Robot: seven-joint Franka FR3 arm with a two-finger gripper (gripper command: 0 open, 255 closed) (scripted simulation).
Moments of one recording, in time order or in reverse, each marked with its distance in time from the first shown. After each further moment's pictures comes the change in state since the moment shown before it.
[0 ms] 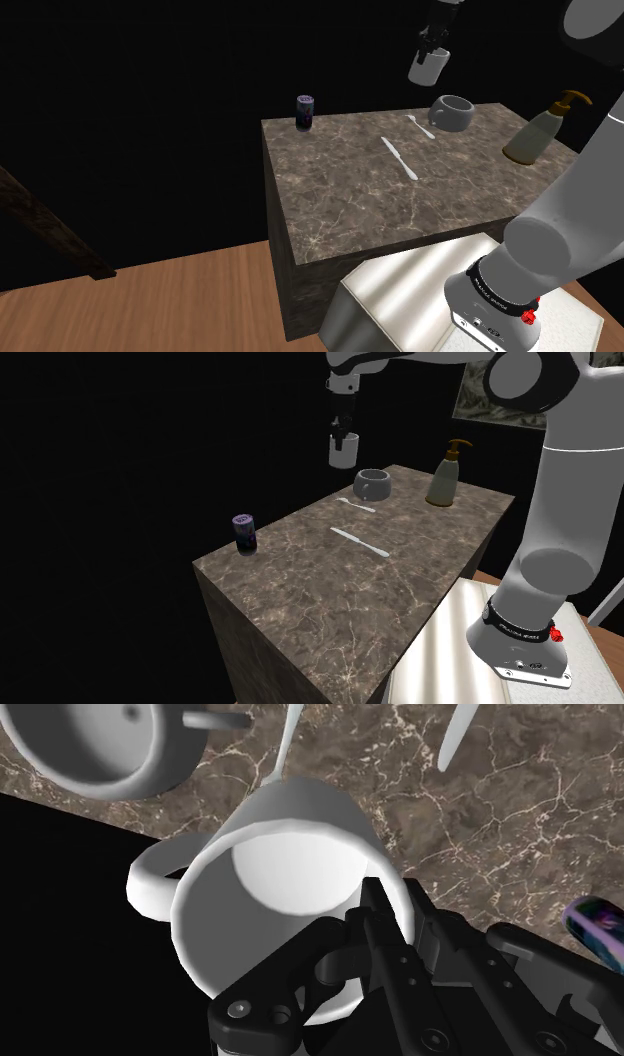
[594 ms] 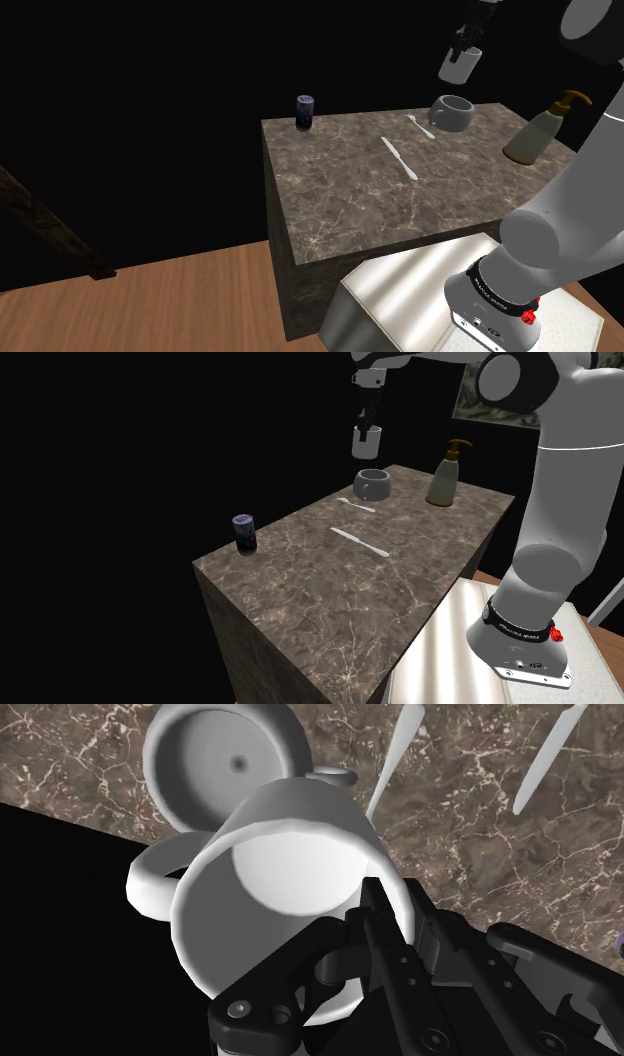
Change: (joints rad) arm -0.130 0.040 -0.072 0.075 0.030 -0.042 -0.200
